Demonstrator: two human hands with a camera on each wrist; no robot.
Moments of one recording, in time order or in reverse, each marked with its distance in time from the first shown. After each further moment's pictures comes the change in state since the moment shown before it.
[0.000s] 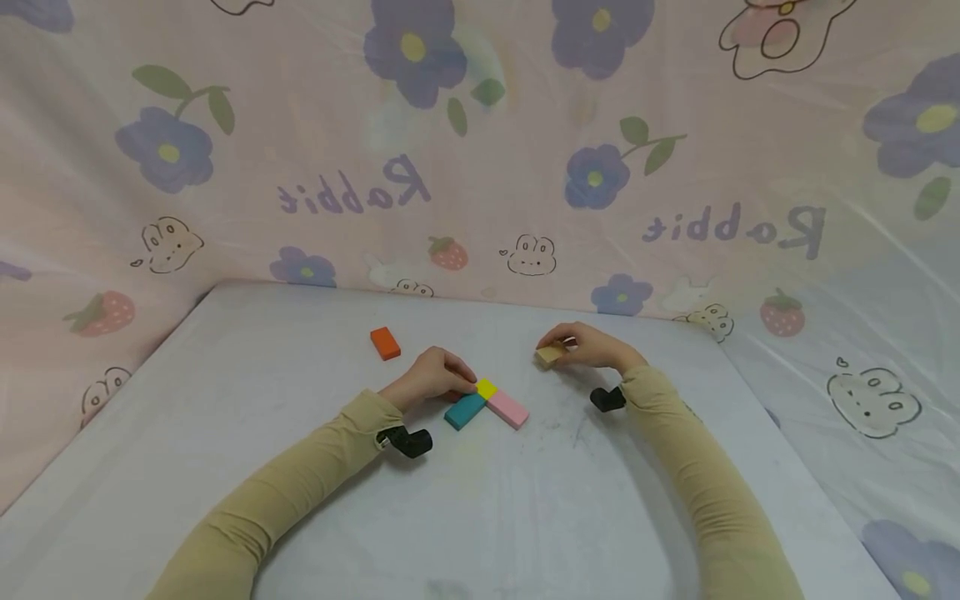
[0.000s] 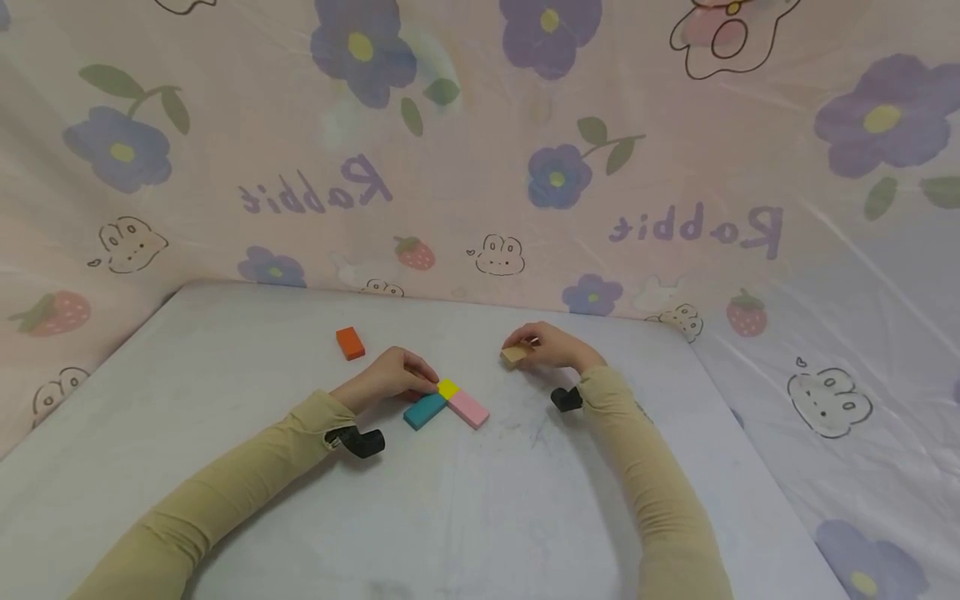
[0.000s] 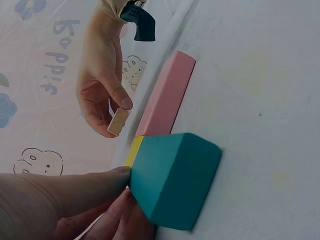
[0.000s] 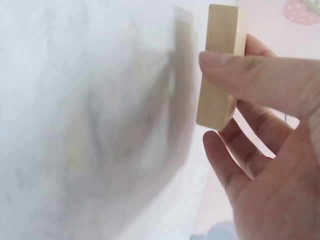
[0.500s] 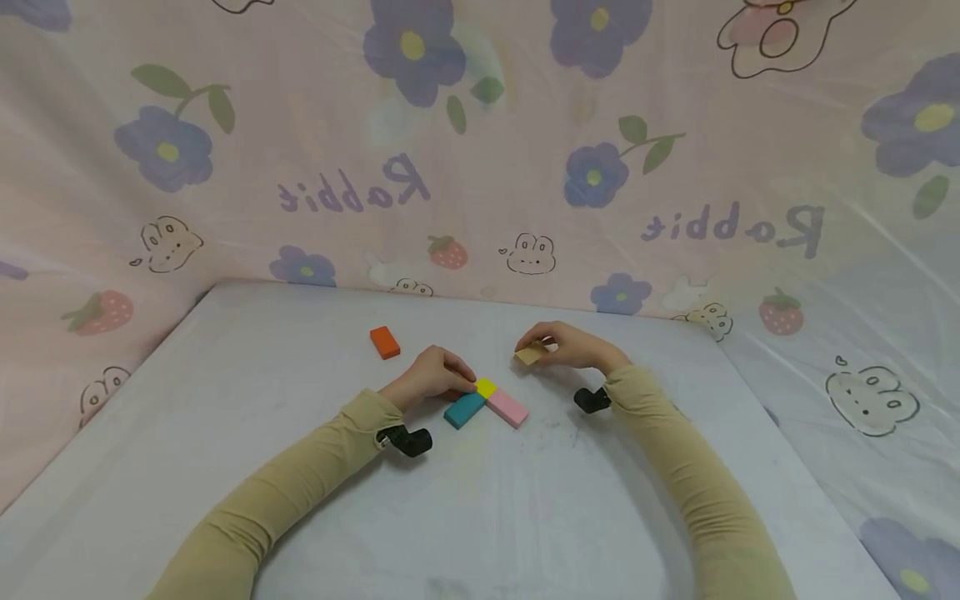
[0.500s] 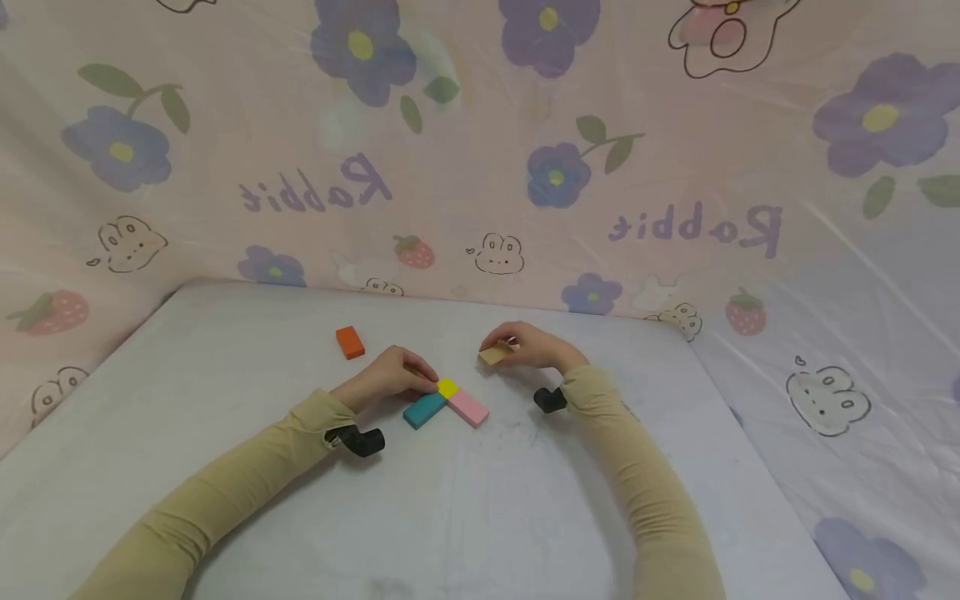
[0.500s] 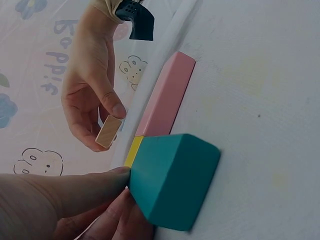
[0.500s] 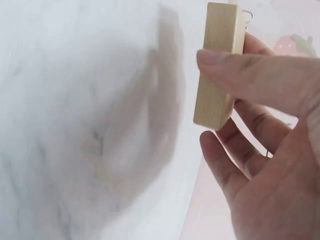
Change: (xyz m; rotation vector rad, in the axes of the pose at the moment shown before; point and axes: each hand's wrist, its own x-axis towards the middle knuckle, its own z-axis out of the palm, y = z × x) left_hand 0.000 0.000 0.000 -0.004 0.003 -0.007; right_hand 0.018 -0.025 0.012 0.017 -0.060 -0.100
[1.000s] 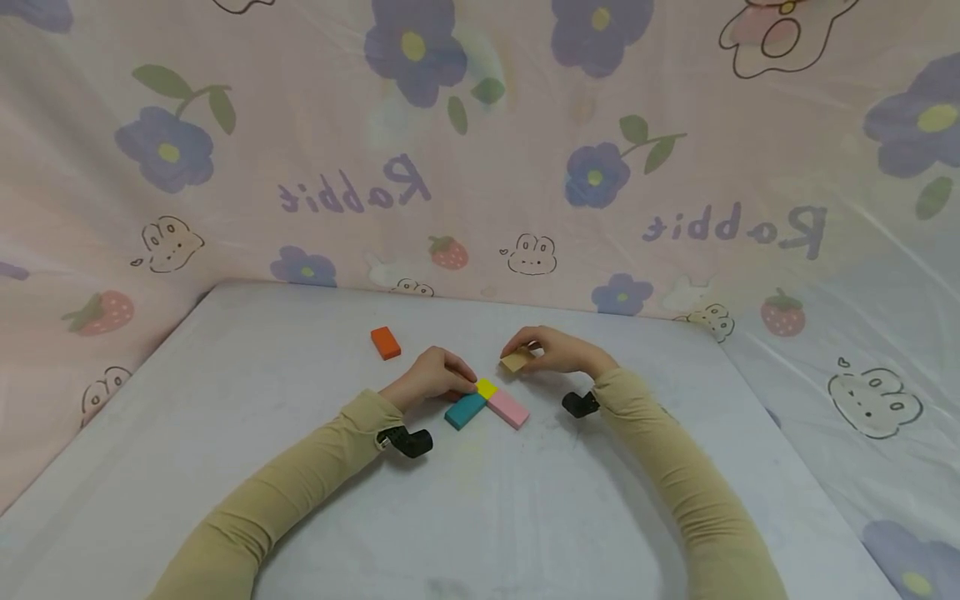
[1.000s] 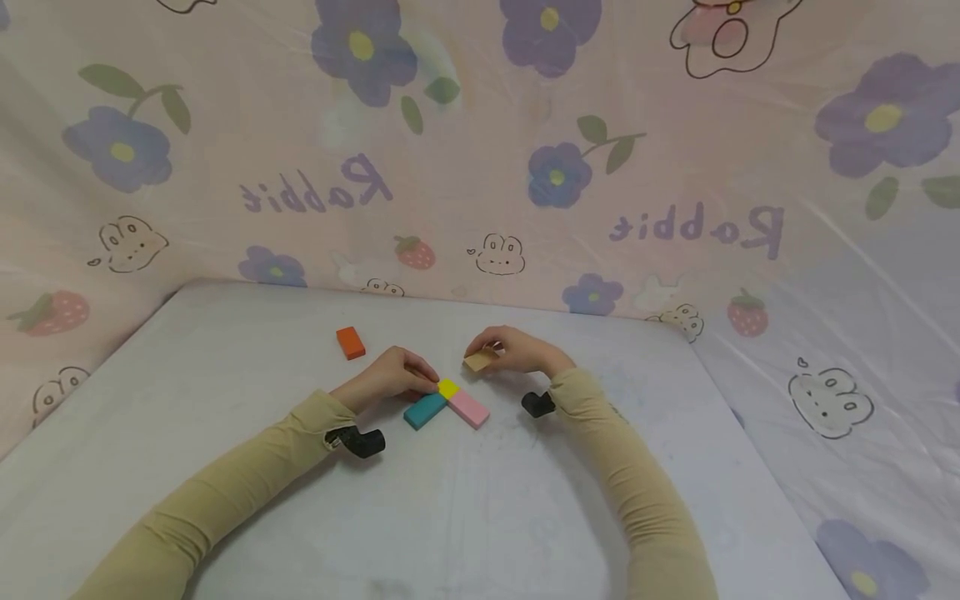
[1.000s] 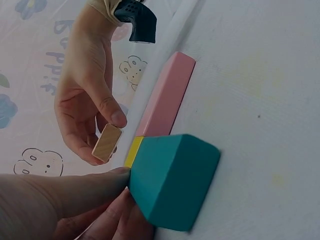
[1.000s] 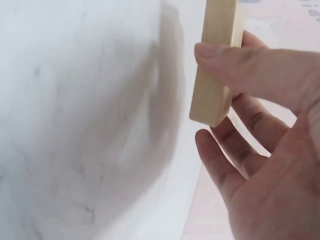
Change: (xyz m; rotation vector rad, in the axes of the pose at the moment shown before) left_hand 0.000 0.001 0.000 0.005 0.000 -0.004; right_hand 0.014 -0.013 0.013 0.009 -0.040 -0.041
